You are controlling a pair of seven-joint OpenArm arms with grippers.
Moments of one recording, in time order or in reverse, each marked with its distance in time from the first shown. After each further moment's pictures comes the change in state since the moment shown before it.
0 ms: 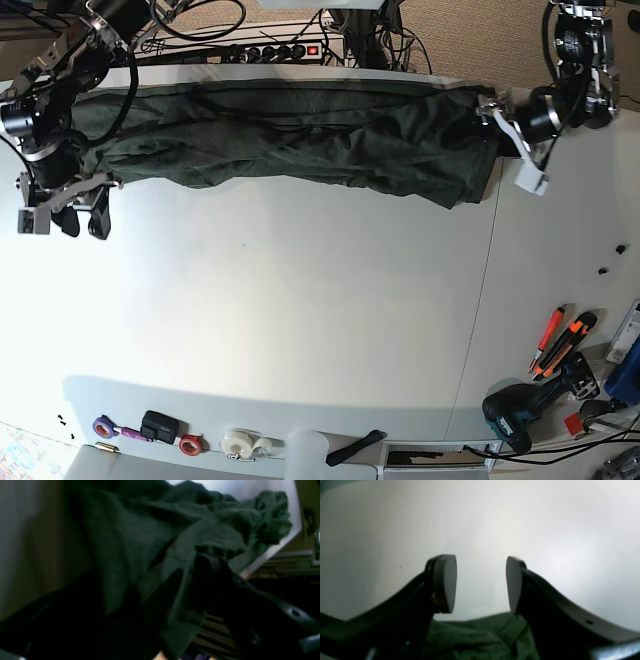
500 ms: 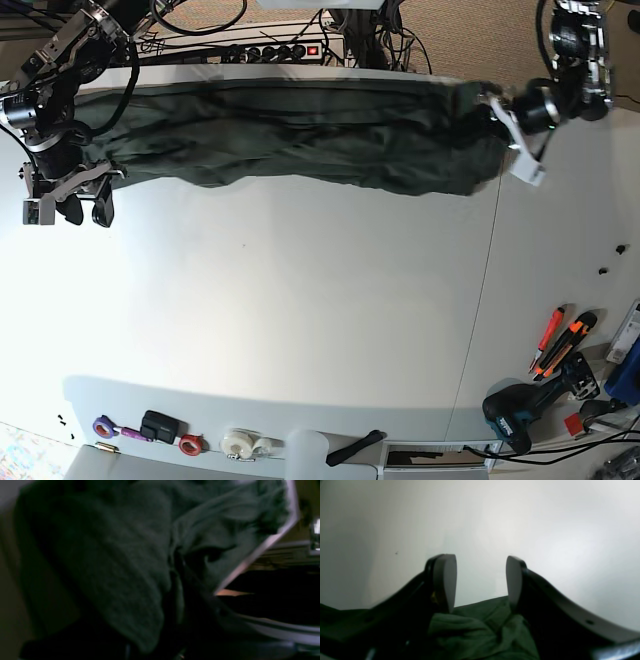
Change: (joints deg) left arm -0.6 0.8 -5.3 -1.4 -7.0 -12.7 2.2; right arm -1.9 0.0 0.0 0.0 0.0 0.0 0.0
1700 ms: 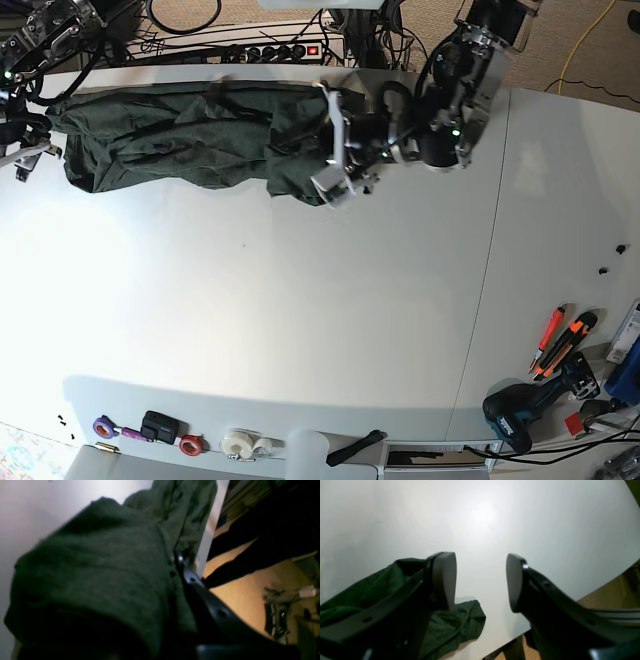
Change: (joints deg) left arm -14.4 12.3 38.9 9.6 27.4 4.8 -10.7; right arm -3.8 4.6 9.0 0.0 -21.7 -11.2 5.2
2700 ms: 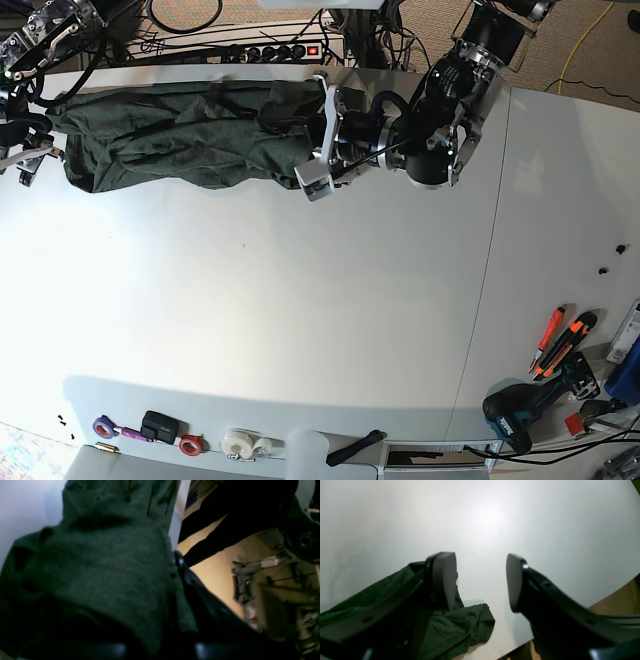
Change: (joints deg) left arm -5.1 -0.2 2.9 -2.6 -14.0 -2.1 12.9; right arm 0.0 -0.1 0.0 0.0 3.1 -0.1 0.0
